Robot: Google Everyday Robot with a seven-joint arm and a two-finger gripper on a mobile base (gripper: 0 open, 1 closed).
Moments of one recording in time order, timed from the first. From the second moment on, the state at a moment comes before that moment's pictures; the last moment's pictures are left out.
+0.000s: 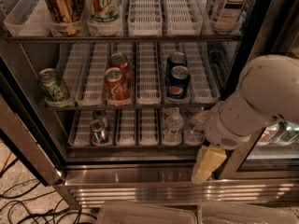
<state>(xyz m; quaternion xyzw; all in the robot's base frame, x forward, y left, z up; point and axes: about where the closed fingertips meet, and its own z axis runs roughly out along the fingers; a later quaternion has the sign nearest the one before) 0.437 -0.135 0.789 -0.62 0.76 0.05 0.19</state>
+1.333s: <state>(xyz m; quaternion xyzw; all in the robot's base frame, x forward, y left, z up) 0.457 -0.072 0.769 -0.53 0.72 0.16 0.42</state>
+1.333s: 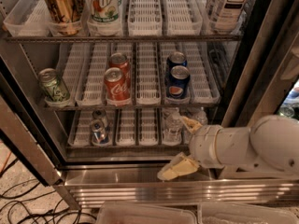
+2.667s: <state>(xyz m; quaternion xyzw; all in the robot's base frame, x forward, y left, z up) 0.457 -0.125 0.796 -0.34 0.62 0.12 0.70</state>
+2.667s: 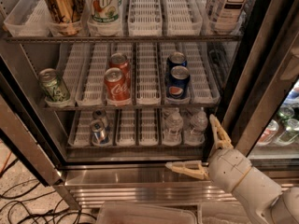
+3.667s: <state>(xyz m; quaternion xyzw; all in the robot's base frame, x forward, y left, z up) 0.428 -0.066 0.820 -0.37 0.56 0.13 0.73</state>
